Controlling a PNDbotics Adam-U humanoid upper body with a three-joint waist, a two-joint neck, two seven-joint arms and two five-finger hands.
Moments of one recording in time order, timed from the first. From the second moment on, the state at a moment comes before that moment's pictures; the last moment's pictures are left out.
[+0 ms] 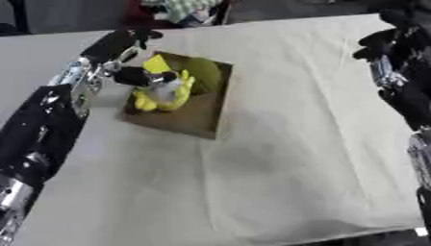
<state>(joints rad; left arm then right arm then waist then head) -0.96 0.40 -0.13 -0.79 -1.00 -0.37 0.01 -0.39 -0.23 0.06 -1.79 0.11 -0.11 0.03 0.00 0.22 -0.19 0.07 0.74</state>
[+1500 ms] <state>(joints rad) -0.43 0.49 -0.03 -1.51 -0.52 -0.37 0.39 -0.35 -0.26 0.03 -1.79 0.12 -0.11 0.01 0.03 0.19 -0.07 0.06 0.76</state>
